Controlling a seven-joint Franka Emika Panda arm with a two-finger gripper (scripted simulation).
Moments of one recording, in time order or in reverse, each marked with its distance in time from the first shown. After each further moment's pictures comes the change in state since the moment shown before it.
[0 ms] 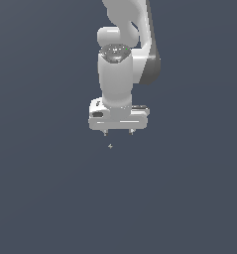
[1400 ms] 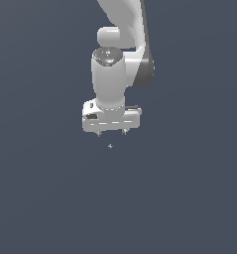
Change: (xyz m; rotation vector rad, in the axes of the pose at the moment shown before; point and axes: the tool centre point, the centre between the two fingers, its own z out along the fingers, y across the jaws) arm -0.002 0.025 0.006 -0.033 -0.007 -0.104
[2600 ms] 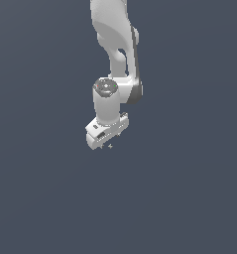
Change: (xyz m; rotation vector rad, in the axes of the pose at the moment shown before) arm -0.036 0.011 0.096 0.006 -0.035 -0.589
